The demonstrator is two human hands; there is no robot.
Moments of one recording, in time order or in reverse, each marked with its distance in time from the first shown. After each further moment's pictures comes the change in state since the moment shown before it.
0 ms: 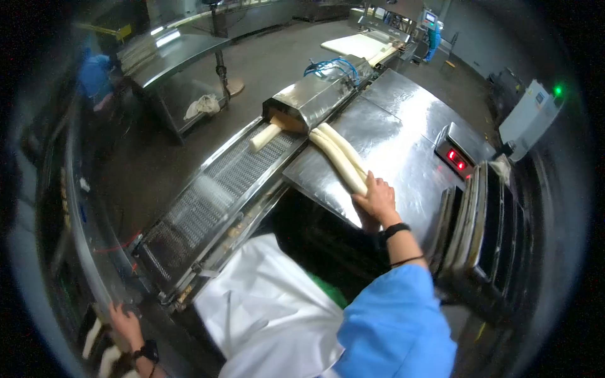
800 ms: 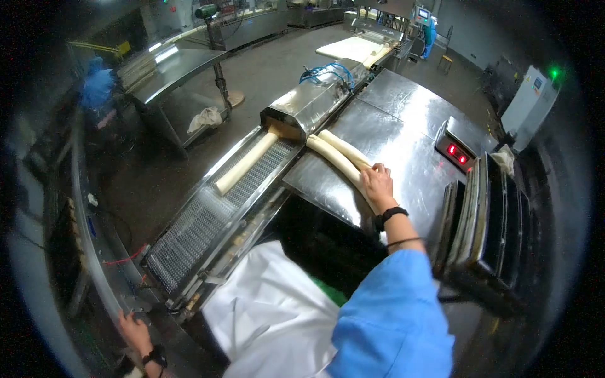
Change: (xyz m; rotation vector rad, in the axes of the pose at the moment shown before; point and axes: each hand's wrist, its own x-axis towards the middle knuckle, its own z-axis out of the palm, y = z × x) left_hand -0.001 -0.011 0.009 0.008 0.003 -0.018; right_hand 0.039 0.017 0.017 0.168 0.225 -0.022
